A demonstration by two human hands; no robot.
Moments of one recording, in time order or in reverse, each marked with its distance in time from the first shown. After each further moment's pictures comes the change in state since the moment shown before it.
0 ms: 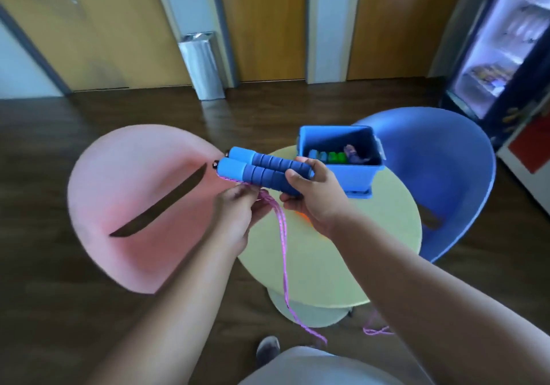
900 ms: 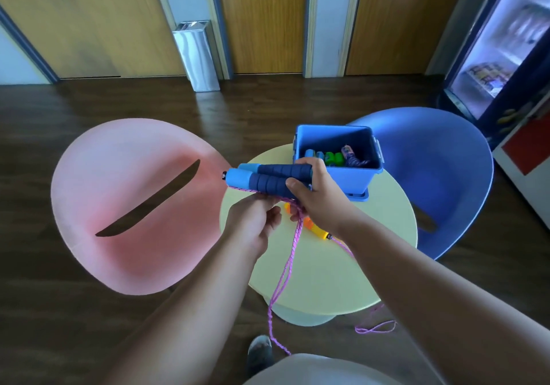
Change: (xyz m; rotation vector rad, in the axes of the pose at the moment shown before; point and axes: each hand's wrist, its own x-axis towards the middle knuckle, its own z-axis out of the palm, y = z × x) left_hand 0.021 -0.021 0.030 -0.108 0.012 -0.317; right_hand 0.018 -0.004 -0.027 -0.552 -0.108 -0.164
